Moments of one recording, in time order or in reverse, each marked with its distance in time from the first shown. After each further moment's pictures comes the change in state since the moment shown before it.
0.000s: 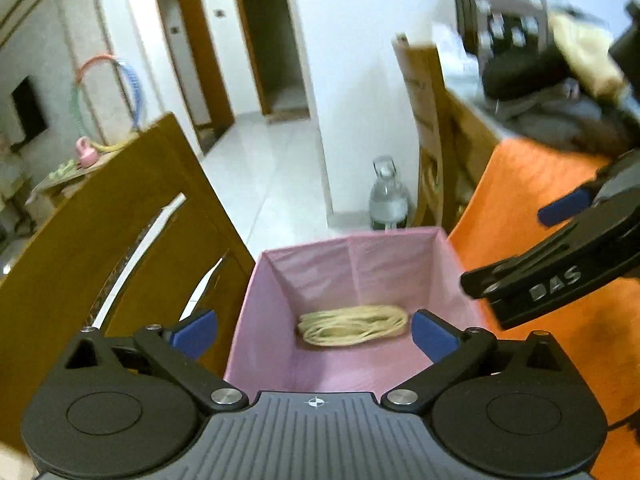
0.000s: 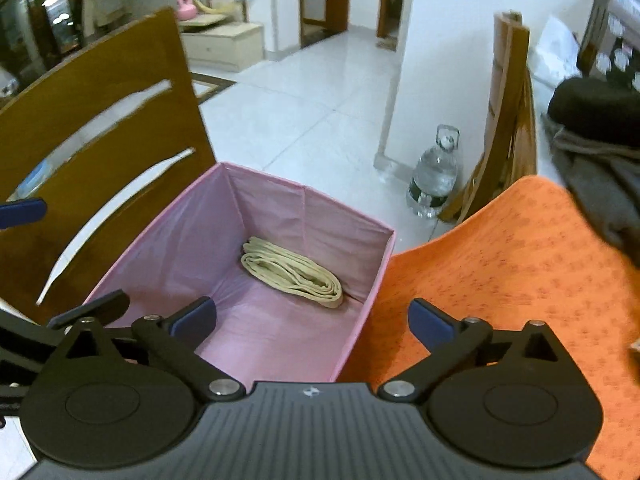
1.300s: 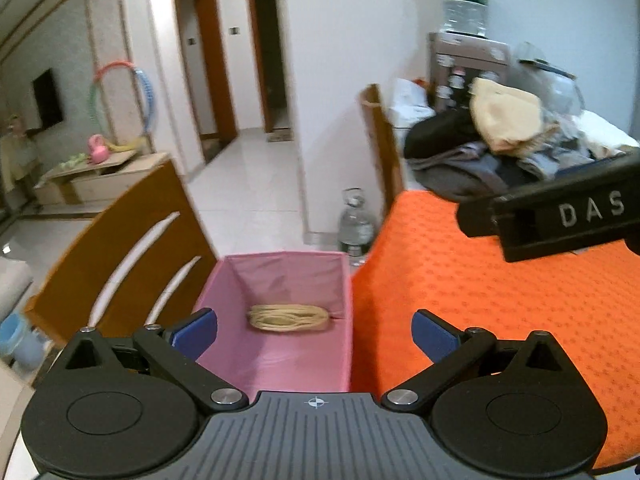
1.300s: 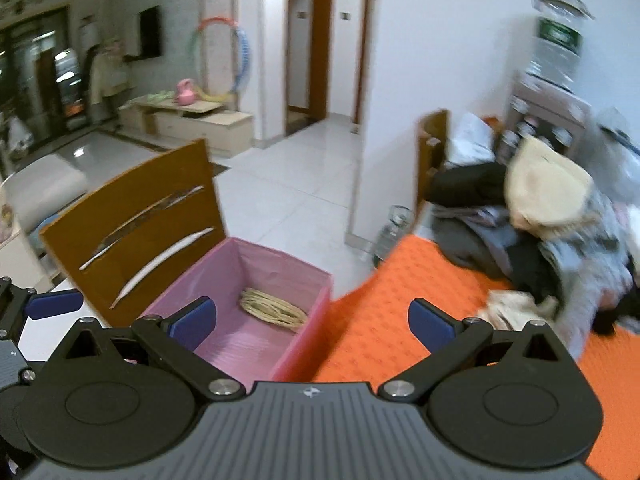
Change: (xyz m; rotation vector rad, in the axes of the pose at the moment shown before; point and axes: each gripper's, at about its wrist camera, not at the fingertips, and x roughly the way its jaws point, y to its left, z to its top) left arm -0.185 -0.113 0.007 -0.068 -0.033 -0.030; right arm -0.297 -0.039 -0.073 0.049 -0.248 -0.076
